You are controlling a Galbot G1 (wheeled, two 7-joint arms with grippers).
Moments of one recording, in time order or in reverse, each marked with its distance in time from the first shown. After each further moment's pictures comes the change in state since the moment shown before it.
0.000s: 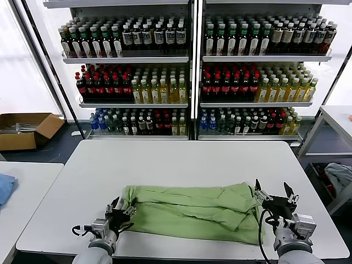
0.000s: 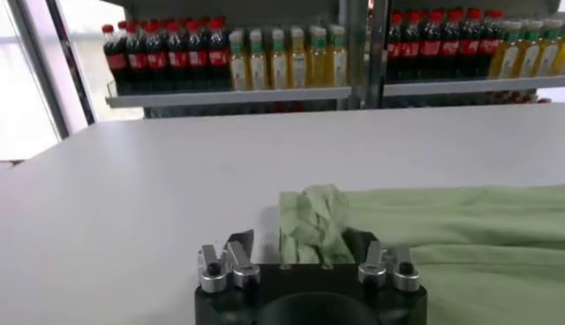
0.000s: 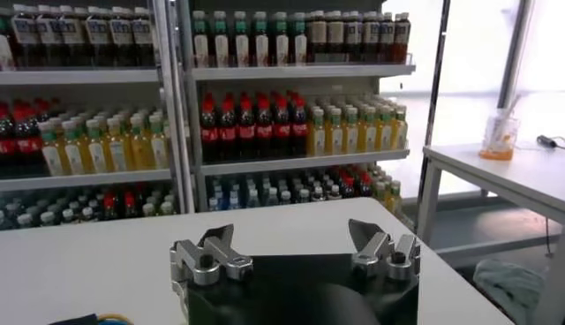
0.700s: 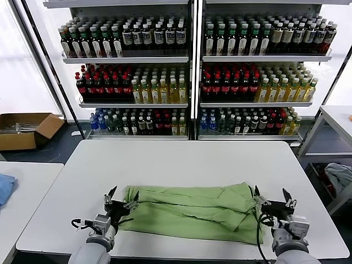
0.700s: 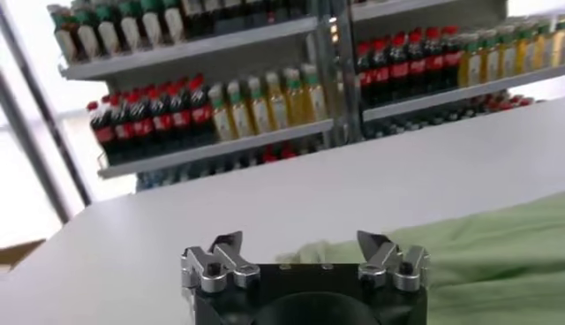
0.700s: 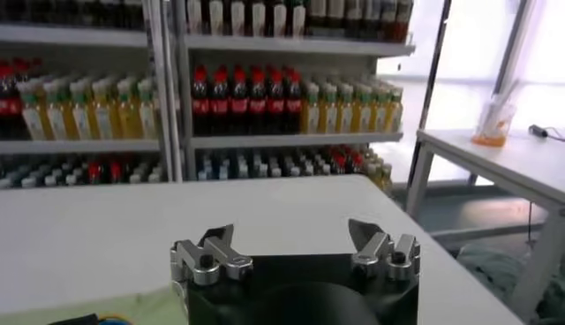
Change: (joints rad) left arm -0.009 0.067 0.028 -0.052 0.099 -0.034 -0.003; right arm -0.005 -0.003 0.029 -0.024 -0.001 -0.022 -0.001
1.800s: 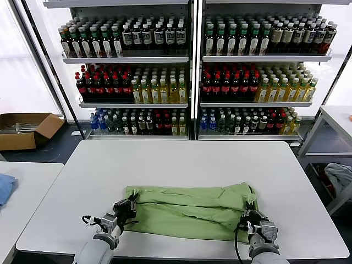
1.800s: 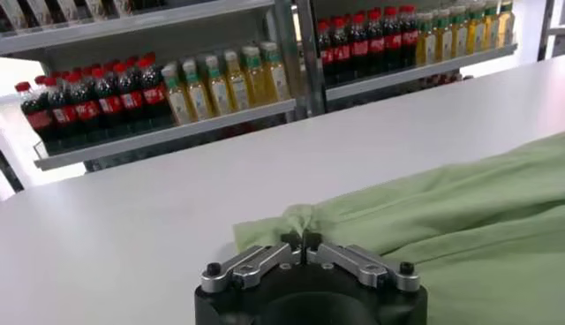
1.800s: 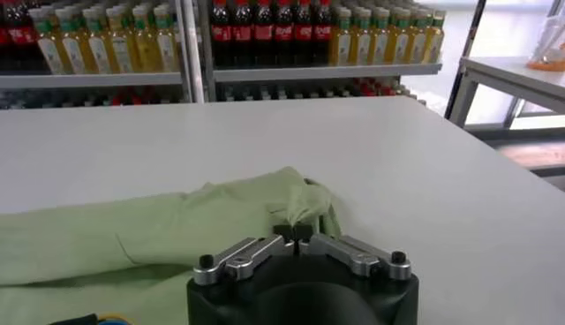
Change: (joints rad) left arm -0.084 0.084 0.079 0.141 -0.019 -0.068 0.078; right arm 0.034 0.080 -0.161 -0.223 -0.099 0.006 -0.002
